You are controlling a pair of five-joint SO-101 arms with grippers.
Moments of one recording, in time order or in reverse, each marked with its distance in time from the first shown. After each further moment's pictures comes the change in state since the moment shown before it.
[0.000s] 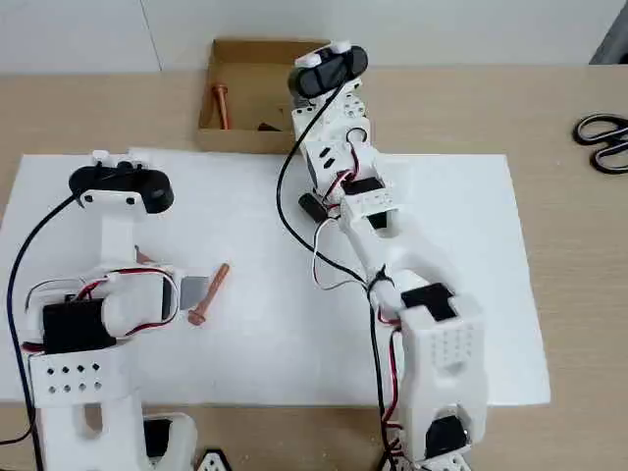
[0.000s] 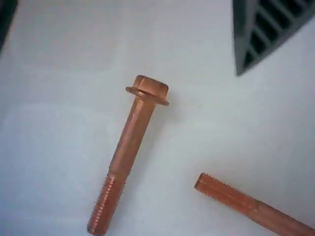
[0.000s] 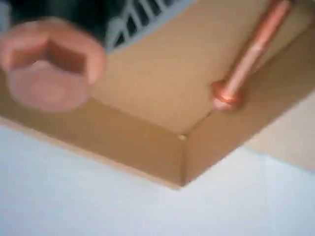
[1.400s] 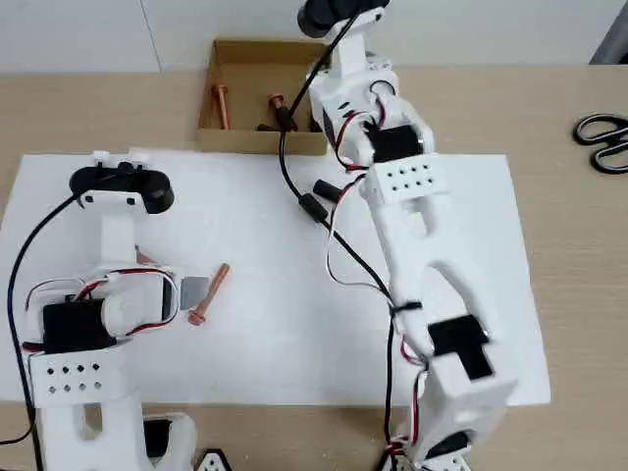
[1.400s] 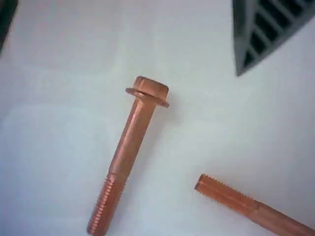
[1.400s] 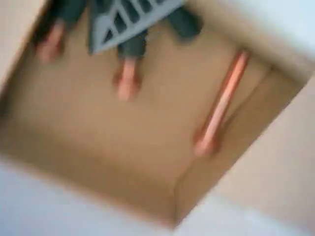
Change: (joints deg) left arm 0.0 0.0 0.2 0.0 0.0; right arm 1.6 -22.5 -11.9 51.9 0.4
